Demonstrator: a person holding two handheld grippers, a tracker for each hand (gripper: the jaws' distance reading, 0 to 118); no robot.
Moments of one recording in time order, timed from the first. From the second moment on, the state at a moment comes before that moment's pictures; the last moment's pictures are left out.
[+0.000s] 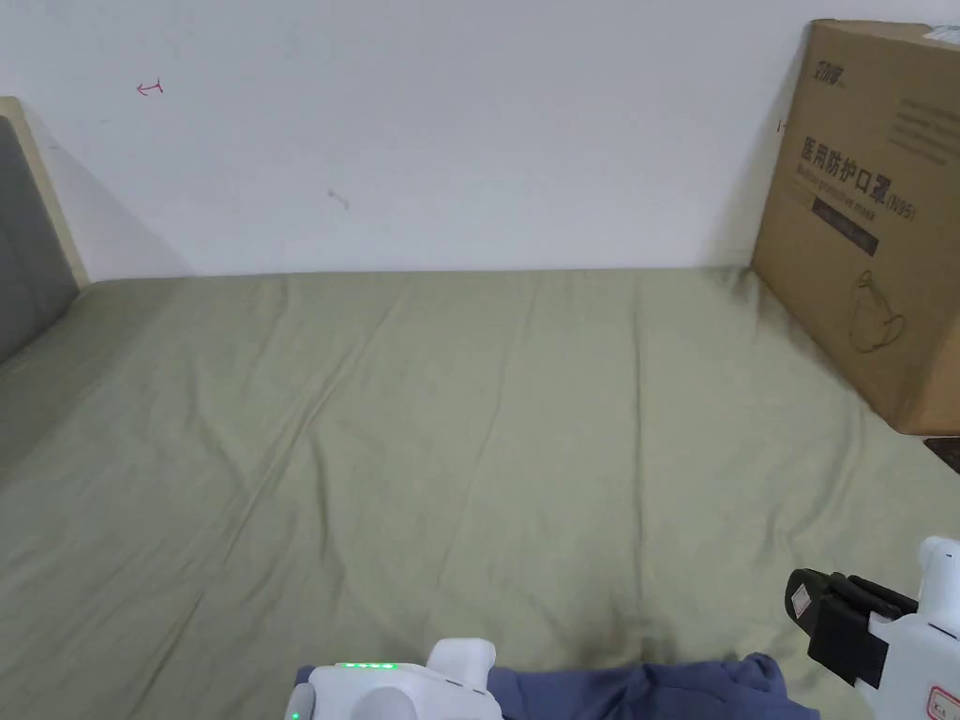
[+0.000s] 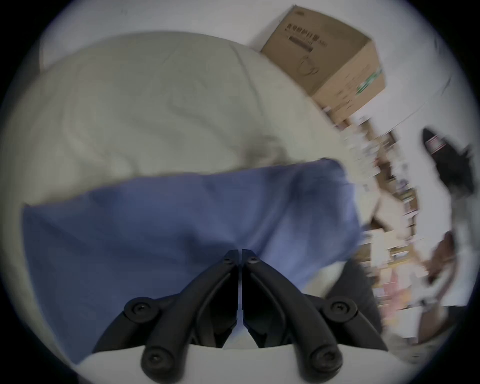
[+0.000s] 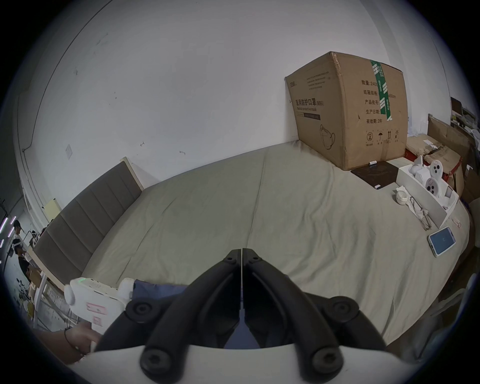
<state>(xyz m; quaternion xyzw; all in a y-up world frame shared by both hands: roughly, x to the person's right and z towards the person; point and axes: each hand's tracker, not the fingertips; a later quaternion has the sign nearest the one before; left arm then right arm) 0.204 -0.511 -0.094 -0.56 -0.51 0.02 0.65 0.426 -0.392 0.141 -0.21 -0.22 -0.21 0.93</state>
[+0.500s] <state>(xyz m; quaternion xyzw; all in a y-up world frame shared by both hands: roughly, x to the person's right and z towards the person) -0.007 -0.510 -0.206 -0.54 -0.43 0.29 0.67 0.407 -0.386 0.115 -0.23 -0.20 -0.18 0.93</state>
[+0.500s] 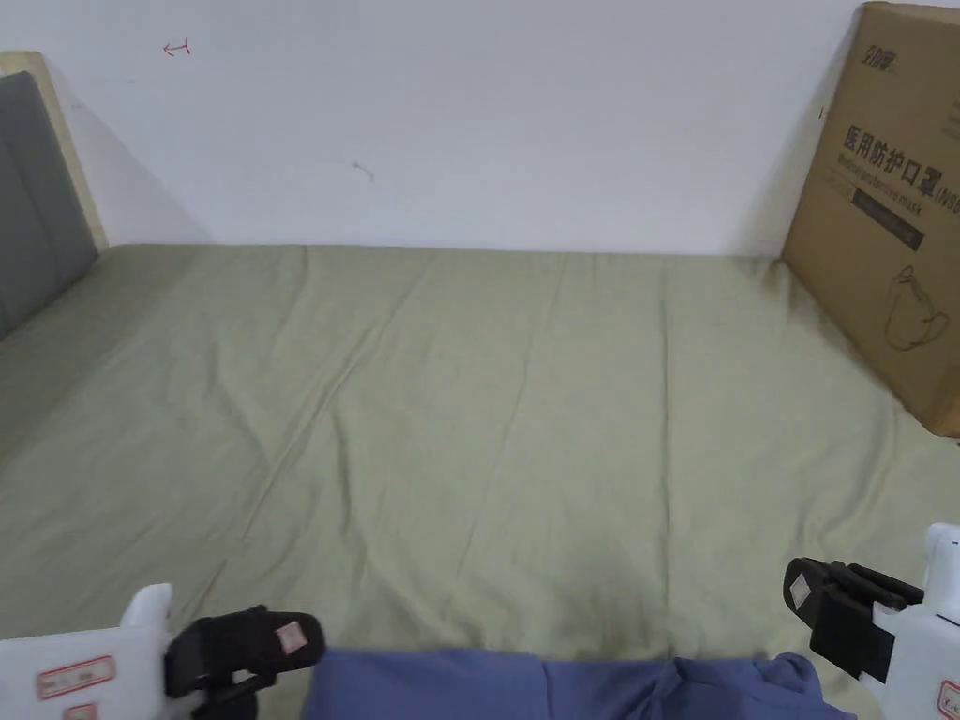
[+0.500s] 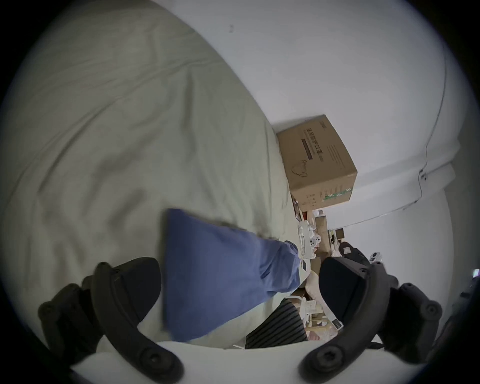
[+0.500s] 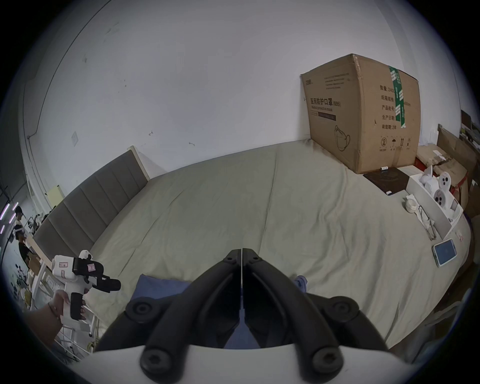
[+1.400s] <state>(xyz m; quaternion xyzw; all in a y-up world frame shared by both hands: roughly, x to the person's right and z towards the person) 0.018 -0.483 -0.191 -0.52 -0.33 0.09 0.78 0.385 -0.372 0.091 -0.25 -0.14 -0.14 0.95</state>
